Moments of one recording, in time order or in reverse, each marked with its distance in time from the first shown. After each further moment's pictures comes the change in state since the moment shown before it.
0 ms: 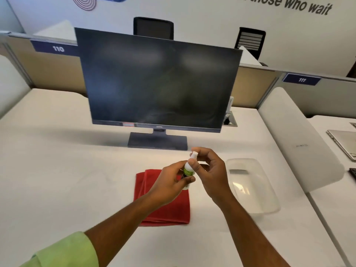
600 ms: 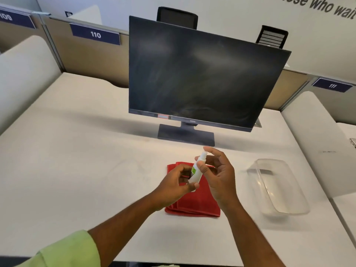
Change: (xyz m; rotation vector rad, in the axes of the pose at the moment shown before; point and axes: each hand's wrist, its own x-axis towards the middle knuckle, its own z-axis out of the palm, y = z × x) left_hand -0.061 -0.043 -0.086 -0.253 -0.090 -0.234; right_hand -0.032 -0.013 0.102 -0.020 0.044 0.078
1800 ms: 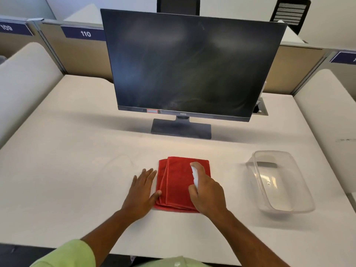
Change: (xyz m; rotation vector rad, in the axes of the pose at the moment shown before) left_hand -0.011 -0.108 -0.017 0.966 0.174 -0.059; right_hand -0.014 0.087 -0.037 -0.780 -0.282 -0.034
